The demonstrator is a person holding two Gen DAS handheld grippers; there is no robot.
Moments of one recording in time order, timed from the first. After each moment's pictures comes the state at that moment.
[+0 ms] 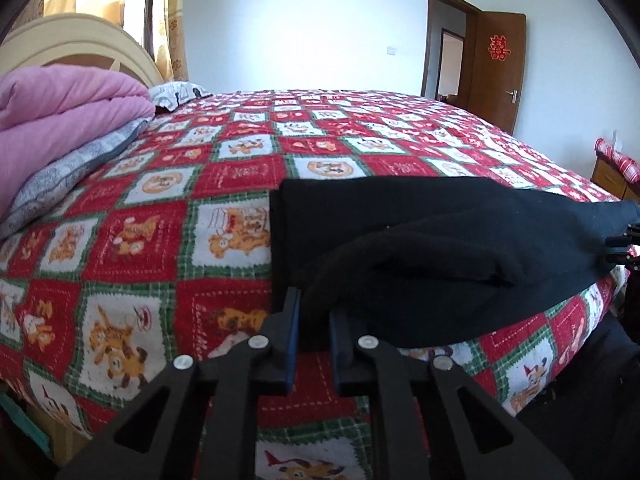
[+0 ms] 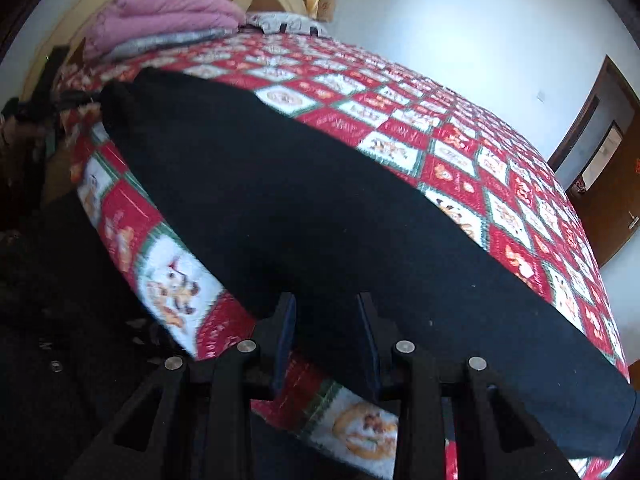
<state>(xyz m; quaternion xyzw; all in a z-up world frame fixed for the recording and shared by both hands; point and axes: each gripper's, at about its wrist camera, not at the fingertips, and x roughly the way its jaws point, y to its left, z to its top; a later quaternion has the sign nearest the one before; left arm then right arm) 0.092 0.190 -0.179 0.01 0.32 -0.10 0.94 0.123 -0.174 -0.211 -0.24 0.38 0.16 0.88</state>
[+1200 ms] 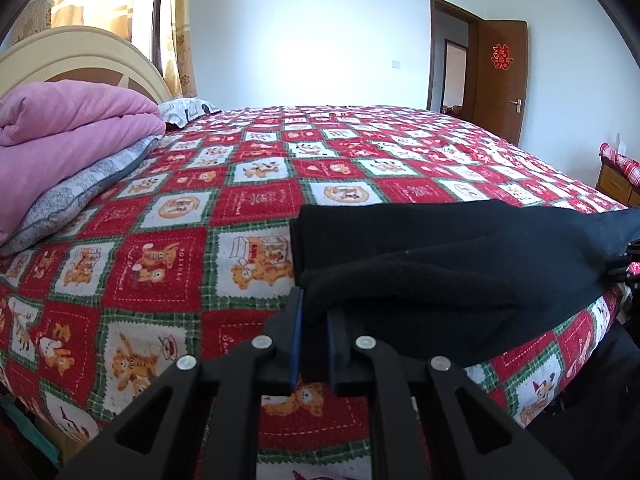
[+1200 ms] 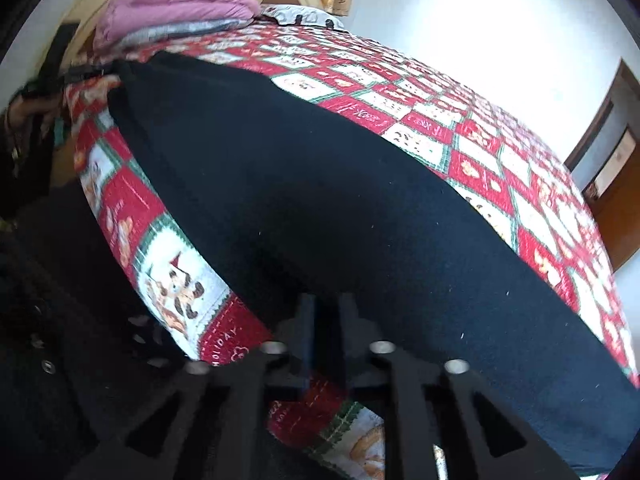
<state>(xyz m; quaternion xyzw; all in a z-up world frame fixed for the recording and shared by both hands) 0.100 0.203 -0.169 0.01 0.29 -0.09 0.95 0.127 -0.162 -0.225 -0.25 0.38 0.19 0.87</state>
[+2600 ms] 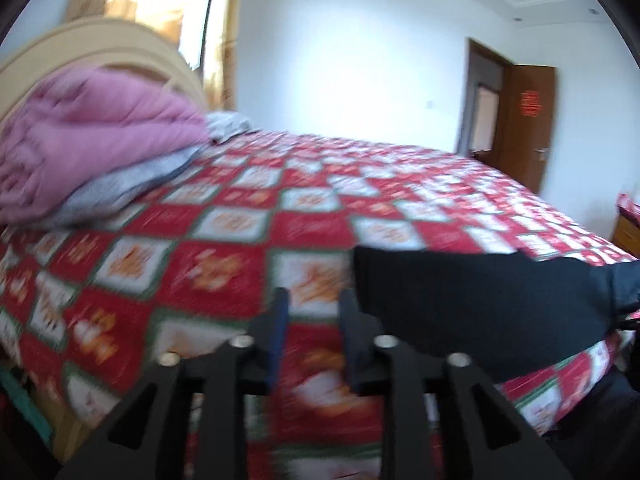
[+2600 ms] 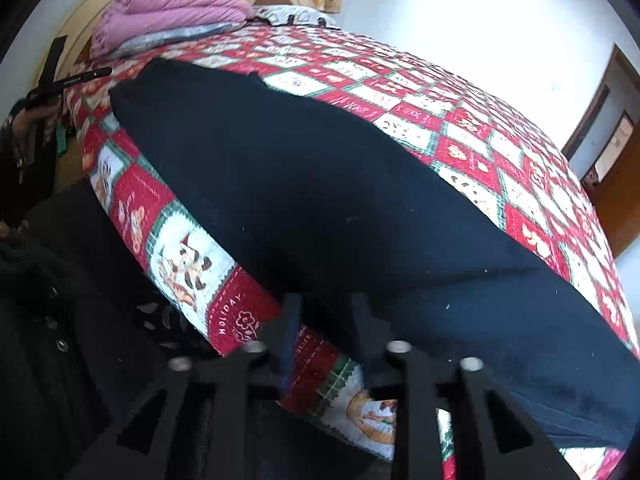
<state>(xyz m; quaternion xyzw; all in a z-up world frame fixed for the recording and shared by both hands) 0.081 0.227 -0.149 -0.04 0.24 -0.06 0.97 0.110 -0.186 -0.212 -0.21 0.39 0.19 0.87</state>
